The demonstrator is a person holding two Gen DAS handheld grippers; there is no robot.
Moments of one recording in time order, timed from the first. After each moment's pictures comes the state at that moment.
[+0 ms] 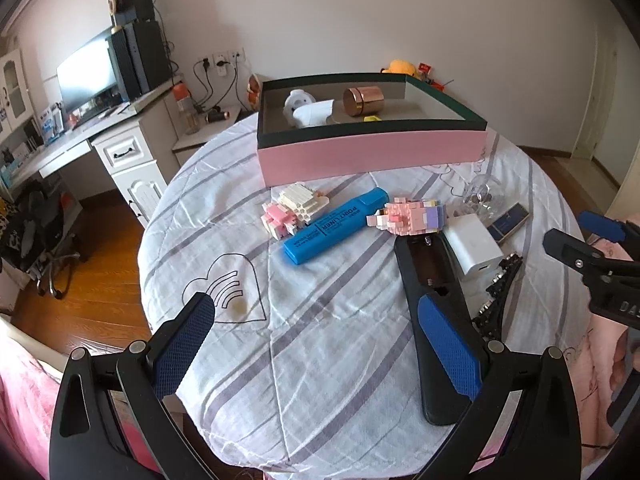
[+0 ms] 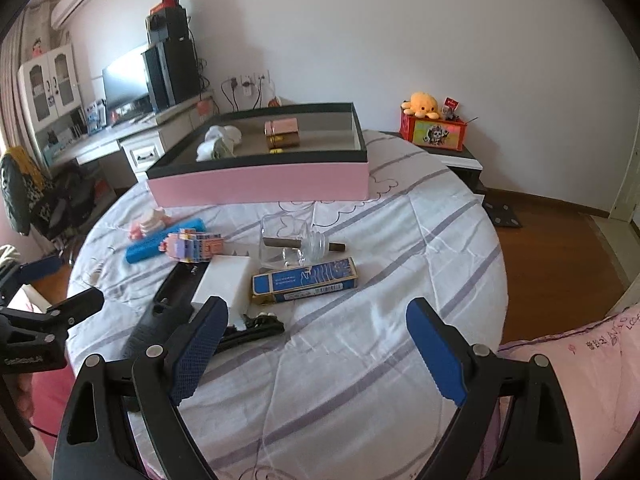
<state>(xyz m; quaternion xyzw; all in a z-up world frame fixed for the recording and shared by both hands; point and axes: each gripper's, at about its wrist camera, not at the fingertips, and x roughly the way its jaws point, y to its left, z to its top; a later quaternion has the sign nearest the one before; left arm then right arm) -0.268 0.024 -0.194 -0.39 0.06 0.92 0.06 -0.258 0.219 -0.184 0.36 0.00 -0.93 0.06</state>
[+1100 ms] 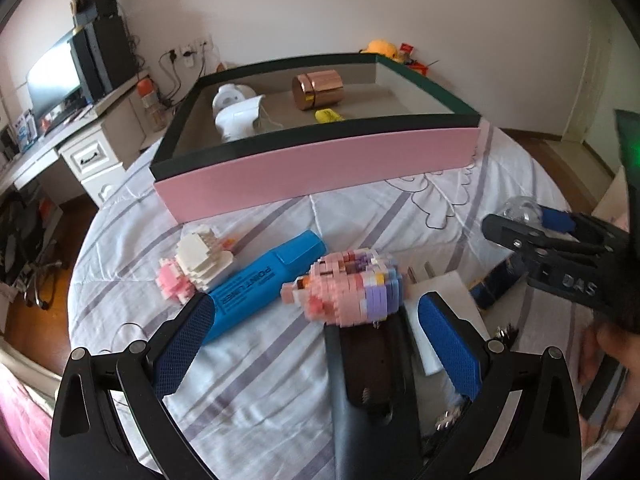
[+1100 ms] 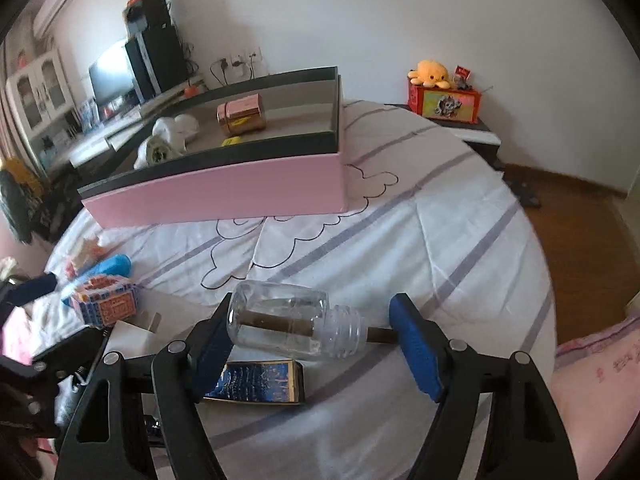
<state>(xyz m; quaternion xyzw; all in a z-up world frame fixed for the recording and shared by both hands) -0.341 0.090 -0.212 -0.43 0.07 0.90 0.09 -0.350 0.261 -0.220 0.41 -0.05 -0.91 0.09</state>
